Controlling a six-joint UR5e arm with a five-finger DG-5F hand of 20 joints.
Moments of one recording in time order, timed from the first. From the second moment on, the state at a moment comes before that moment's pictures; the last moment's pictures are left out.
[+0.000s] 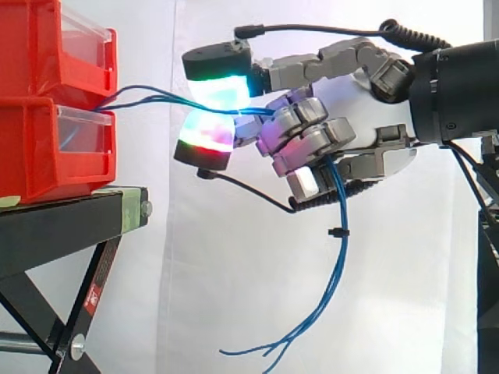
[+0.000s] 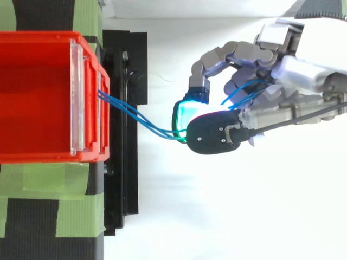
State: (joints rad) arm 0.23 -1.89 -1.70 -2.81 -1.05 -0.01
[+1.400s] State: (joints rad) arm 0.23 -1.89 -1.70 -2.81 -1.05 -0.01
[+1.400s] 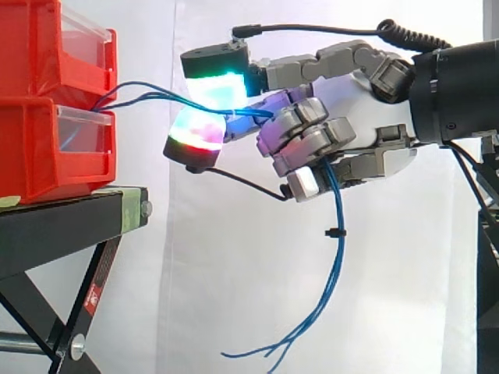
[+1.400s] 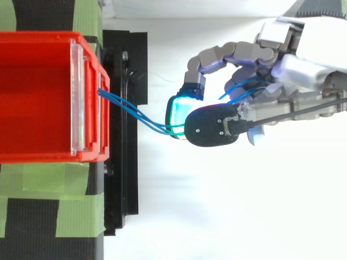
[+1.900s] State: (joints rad) arm 0.23 -1.89 -1.70 -2.81 -1.05 -0.01
